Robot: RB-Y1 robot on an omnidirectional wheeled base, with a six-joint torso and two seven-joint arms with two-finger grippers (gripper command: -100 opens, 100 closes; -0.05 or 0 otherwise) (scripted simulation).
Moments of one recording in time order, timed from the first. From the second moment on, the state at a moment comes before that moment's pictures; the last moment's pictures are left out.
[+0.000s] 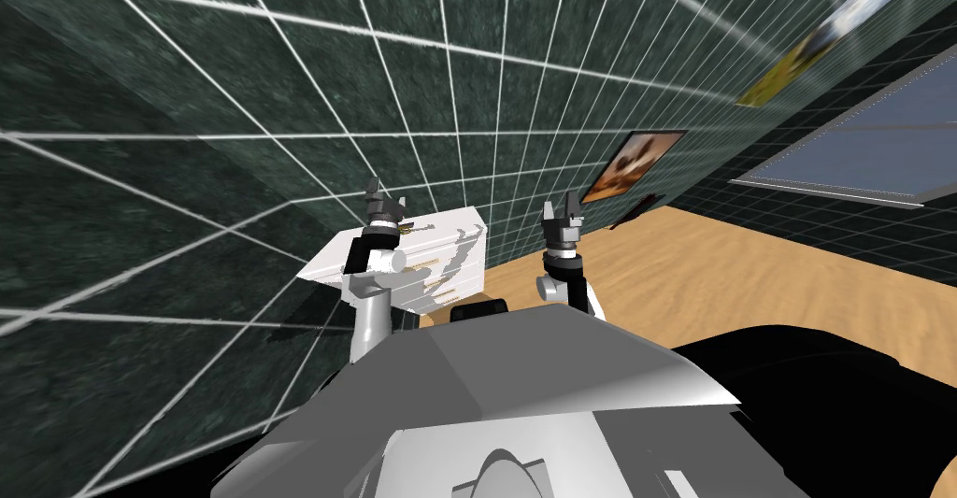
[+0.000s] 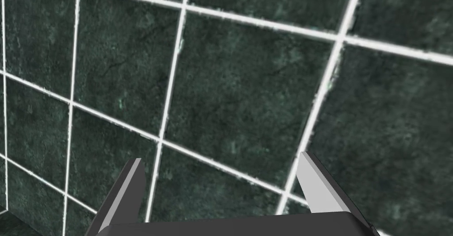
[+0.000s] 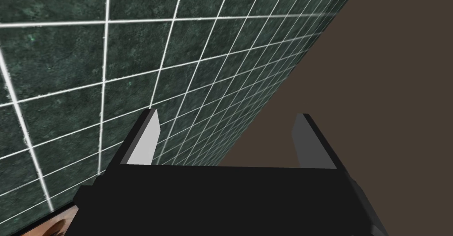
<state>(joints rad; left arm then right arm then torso) -0.09 0.19 0.15 -2.11 0.23 0.14 0.14 0.47 -0.01 0.00 -2.34 0.11 -0.54 -0.02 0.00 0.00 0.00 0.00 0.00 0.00</state>
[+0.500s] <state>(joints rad) -0.21 0.19 0.18 -2.05 0.25 0.28 0.15 0.47 -0.01 0.00 -2.34 0.11 -0.54 -0.02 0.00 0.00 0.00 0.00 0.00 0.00</state>
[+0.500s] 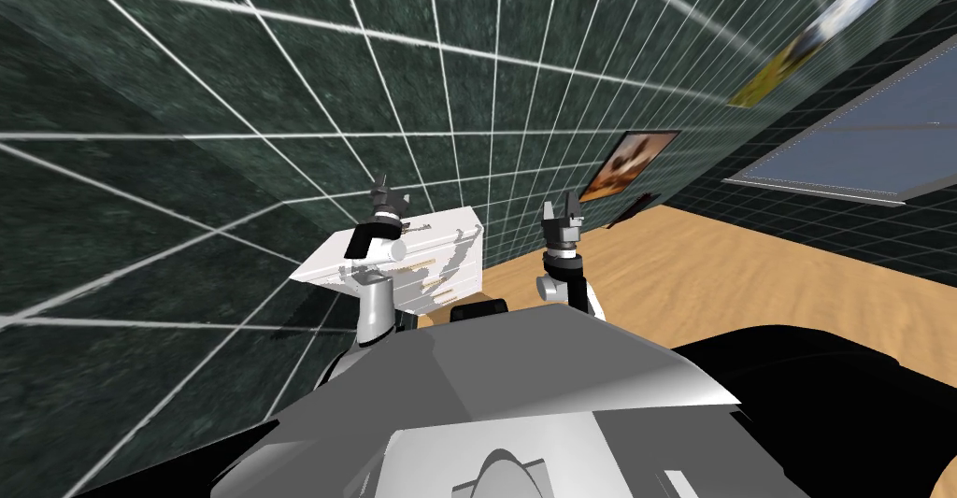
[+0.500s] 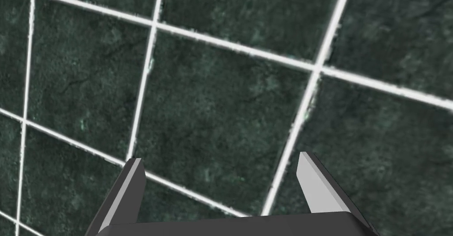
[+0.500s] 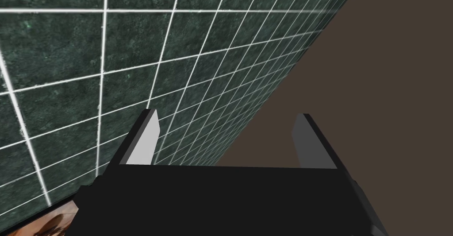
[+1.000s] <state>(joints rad) -0.32 0.19 0.20 -1.97 0.26 0.41 0.17 0.47 -0.01 0.00 -2.34 0.11 -0.54 -0.02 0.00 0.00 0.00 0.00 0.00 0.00</state>
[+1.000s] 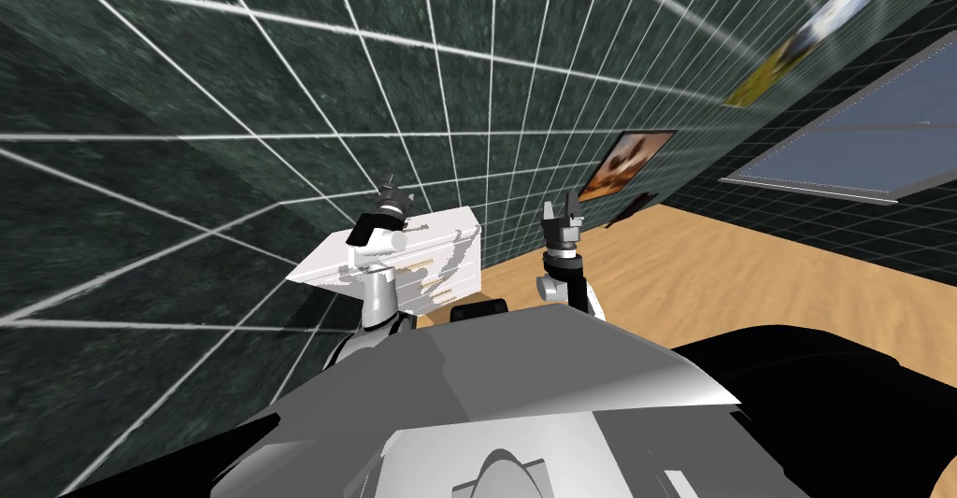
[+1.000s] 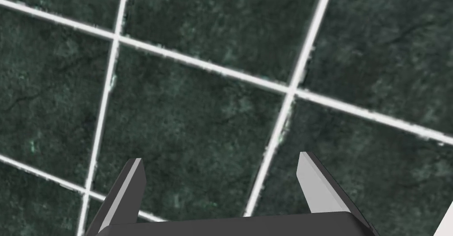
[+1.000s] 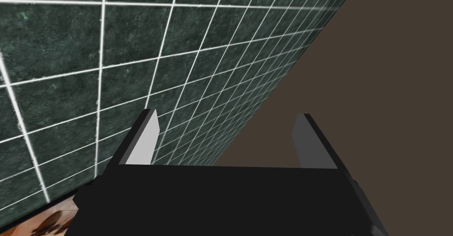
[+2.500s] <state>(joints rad) -0.62 0.17 0.25 -1.75 0.28 0.83 0.21 0.47 -0.01 0.00 -2.34 0.11 -0.54 -0.02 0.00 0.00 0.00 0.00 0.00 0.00</state>
